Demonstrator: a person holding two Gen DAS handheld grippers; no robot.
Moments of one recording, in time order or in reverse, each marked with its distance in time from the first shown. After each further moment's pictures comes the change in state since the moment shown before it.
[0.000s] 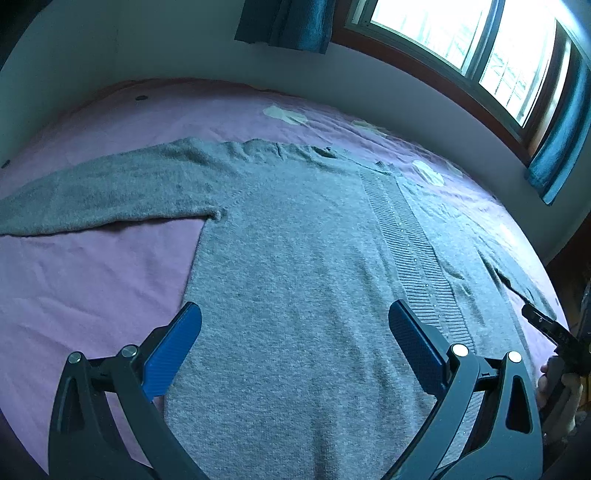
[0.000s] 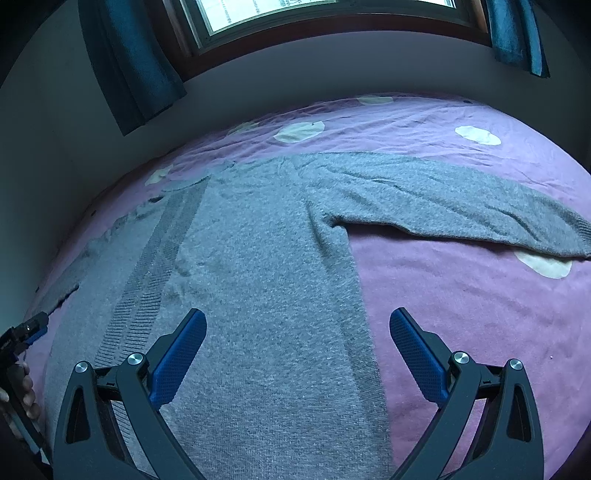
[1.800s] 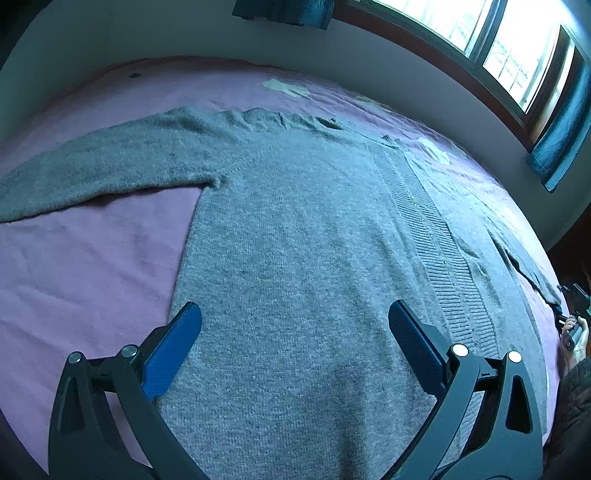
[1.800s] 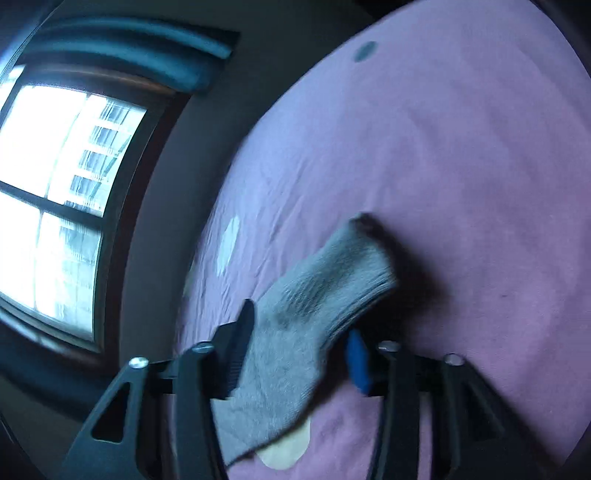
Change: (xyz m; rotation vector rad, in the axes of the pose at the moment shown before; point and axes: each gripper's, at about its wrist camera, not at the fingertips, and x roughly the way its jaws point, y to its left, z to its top) left arm 0.026 0.009 -0.013 0.015 0.074 -0.014; right arm -0.024 -0.351 0.020 1.040 -0.328 -0.001
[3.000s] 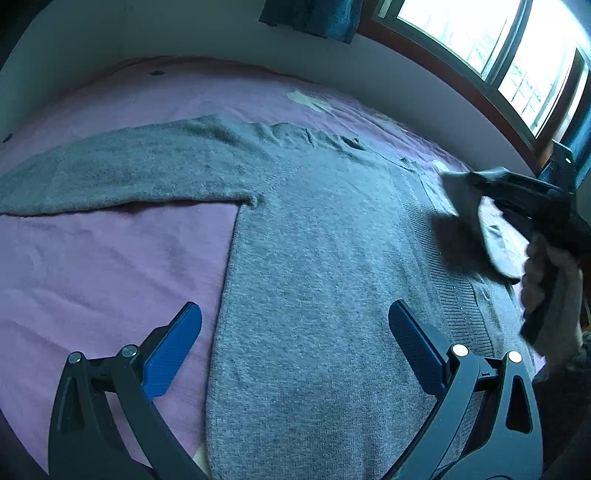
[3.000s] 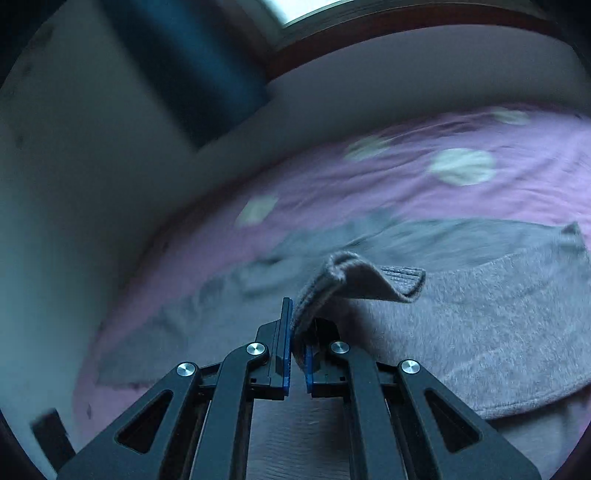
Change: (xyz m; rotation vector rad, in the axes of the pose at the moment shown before) left arm -0.012 0.028 0.011 -0.073 -0.025 0.006; right arm 0.098 0.323 -0.442 -1.068 0.539 0.300
